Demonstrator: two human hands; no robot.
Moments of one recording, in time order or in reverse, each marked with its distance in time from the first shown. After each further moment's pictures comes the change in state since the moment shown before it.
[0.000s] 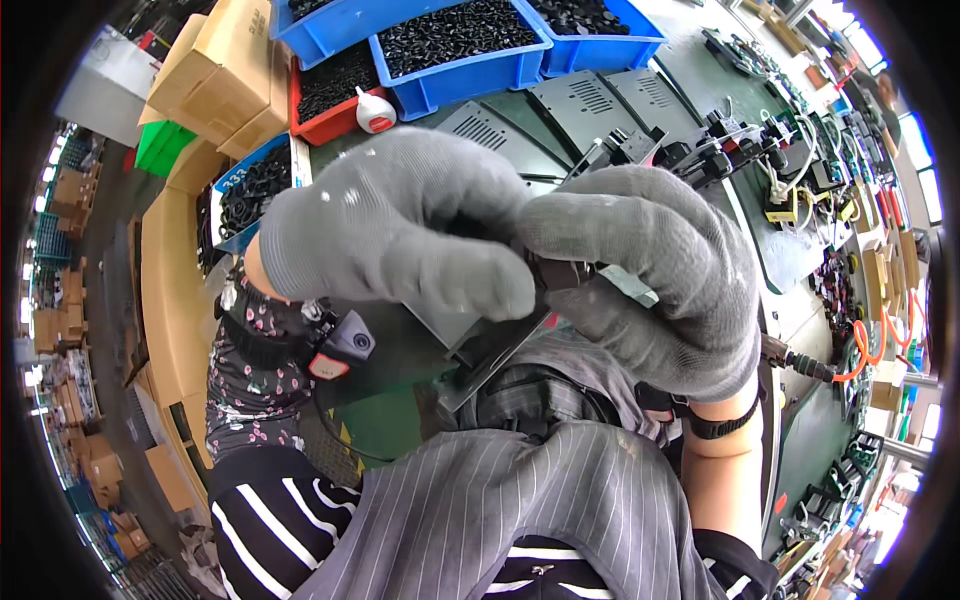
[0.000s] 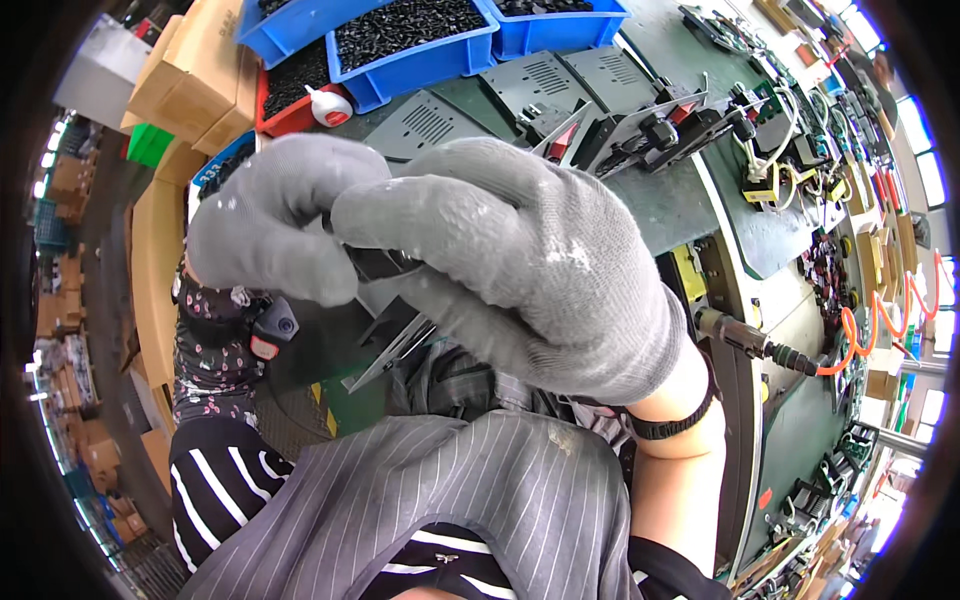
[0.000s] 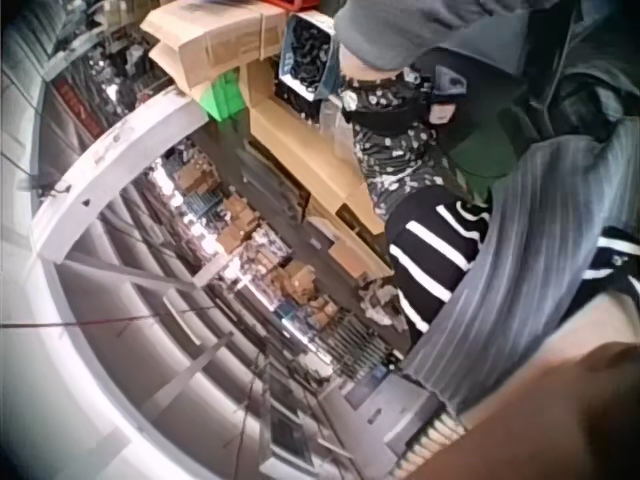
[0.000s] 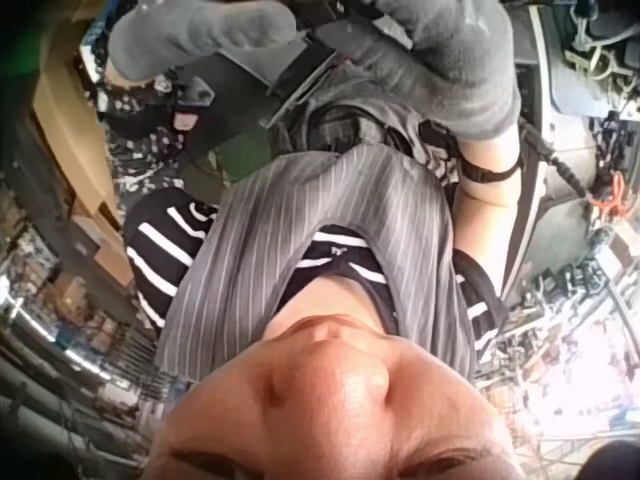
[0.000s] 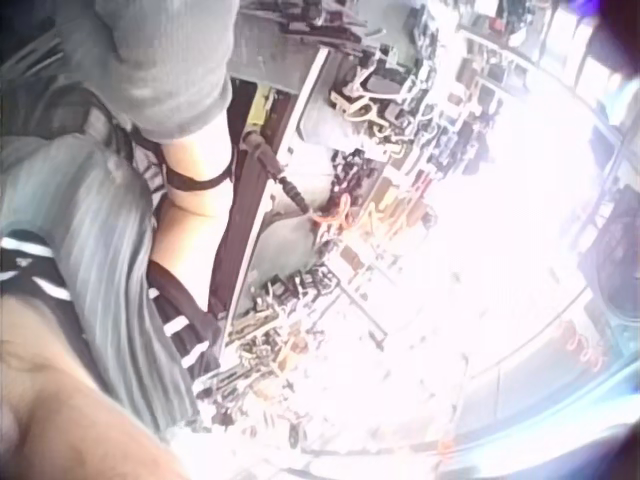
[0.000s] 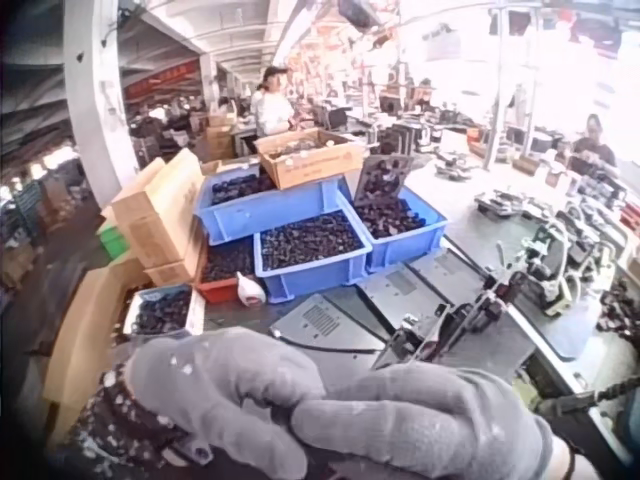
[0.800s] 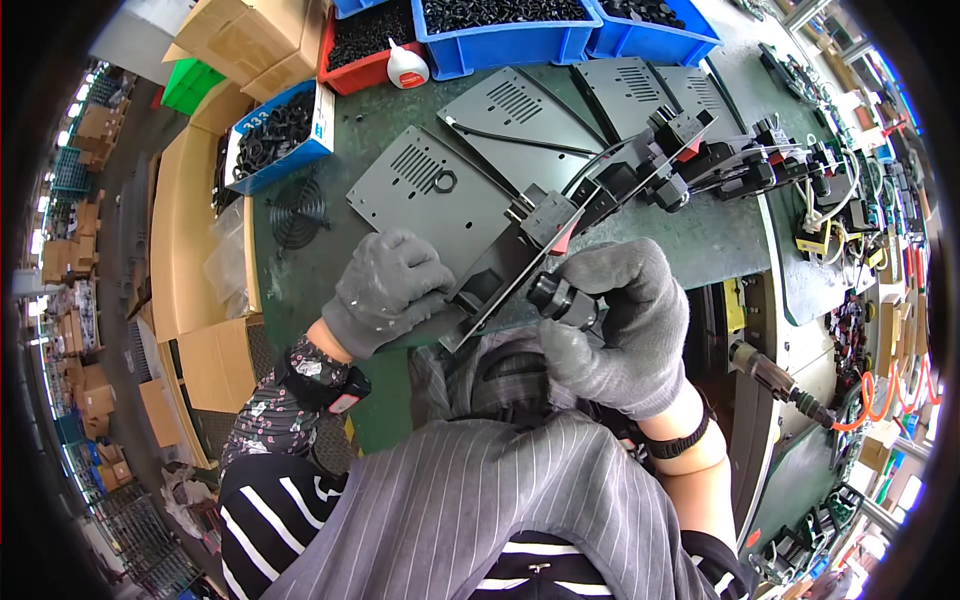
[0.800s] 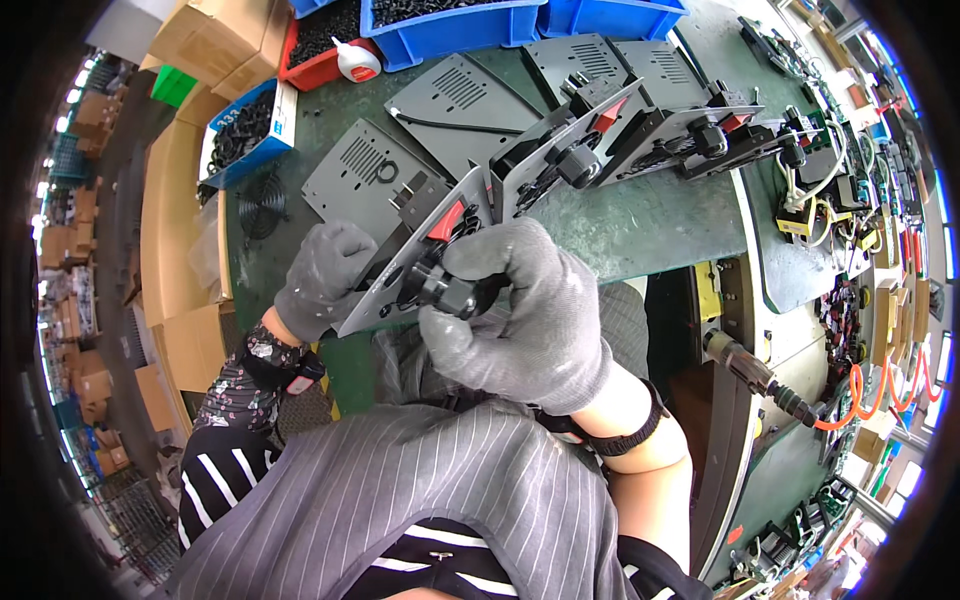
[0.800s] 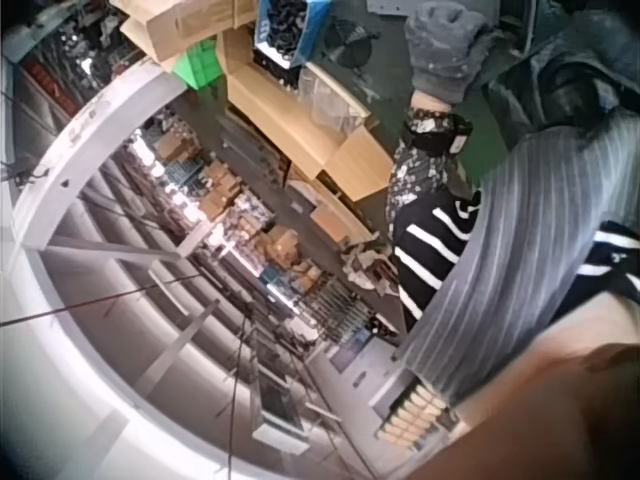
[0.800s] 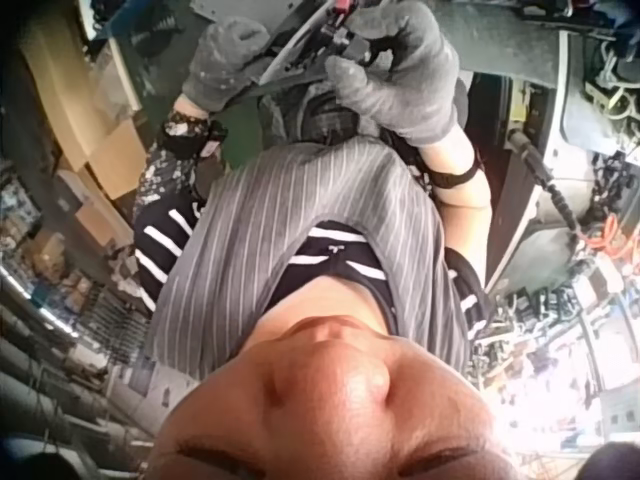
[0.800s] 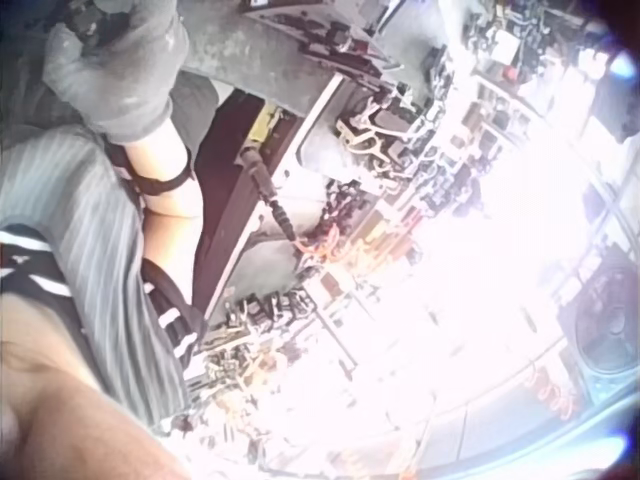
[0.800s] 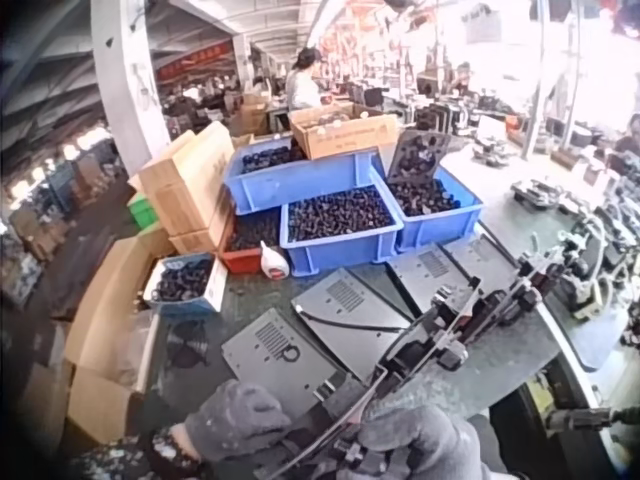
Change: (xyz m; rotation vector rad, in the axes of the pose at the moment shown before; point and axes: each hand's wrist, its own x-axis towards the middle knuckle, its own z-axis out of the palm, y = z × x) left_hand -0.067 -0.141 0.030 1.203 0.414 0.043; right_hand -0.065 -0.010 0.065 0.558 0.232 0.544
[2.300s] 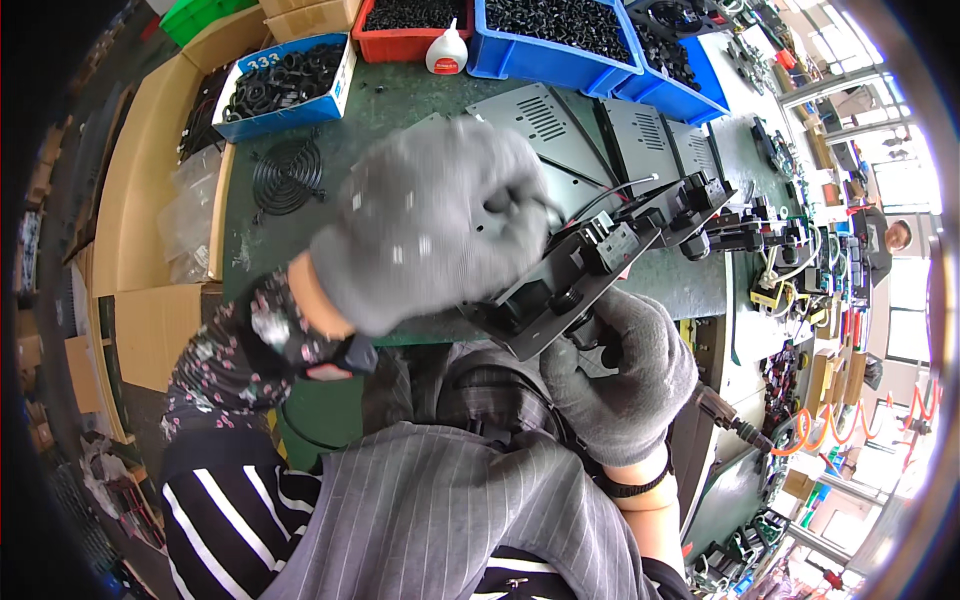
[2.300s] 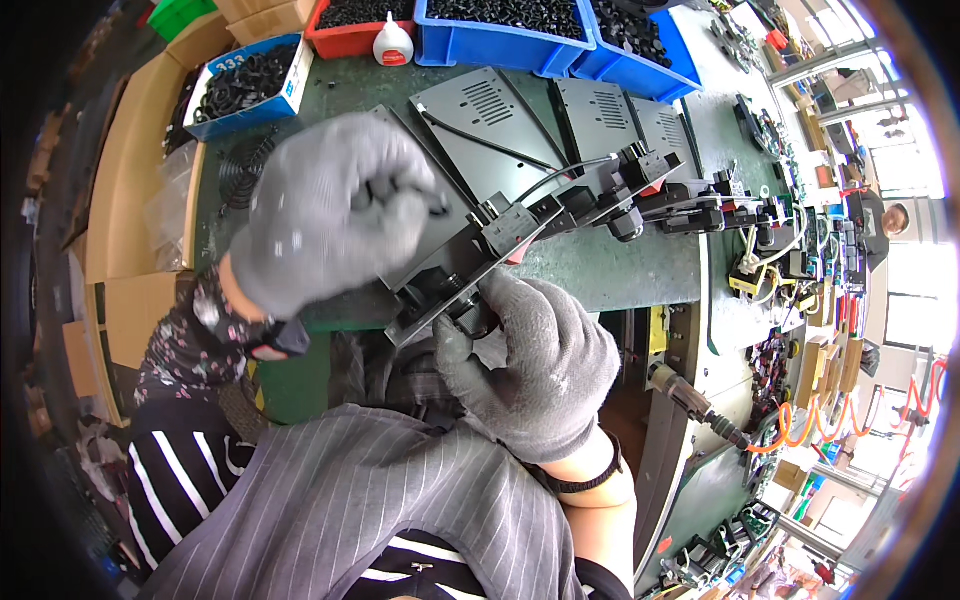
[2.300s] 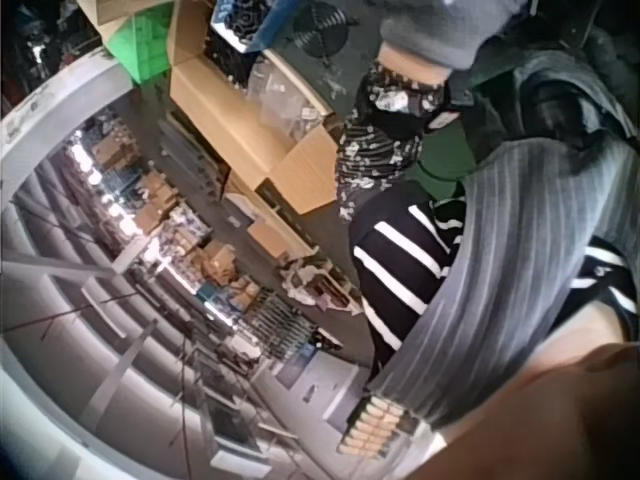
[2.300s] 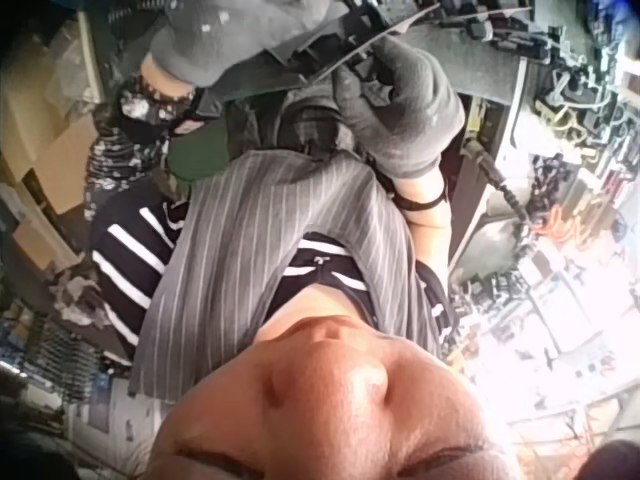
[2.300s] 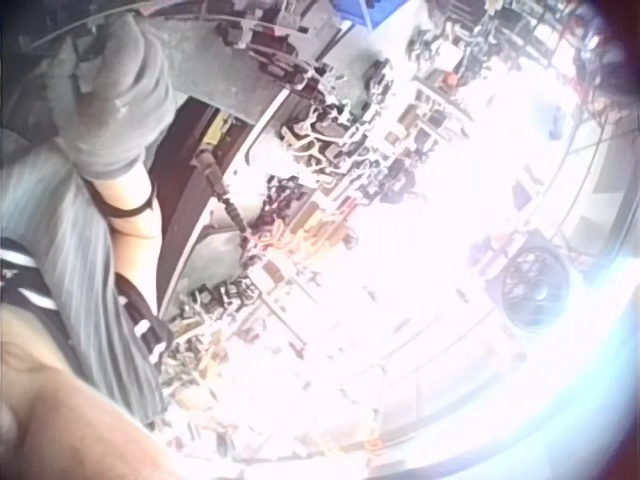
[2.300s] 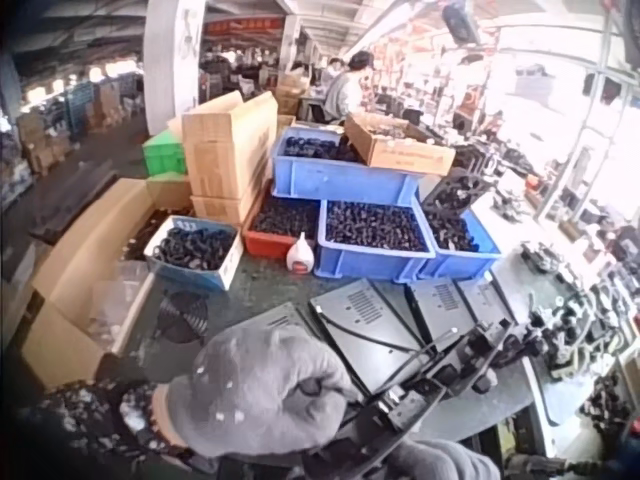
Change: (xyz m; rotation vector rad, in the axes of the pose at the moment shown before) left_hand 0.059 0.034 -0.052 -0.369 0.497 -0.082; right_hand 0.002 -0.038 0.023 -0.873 -0.041 -0.091
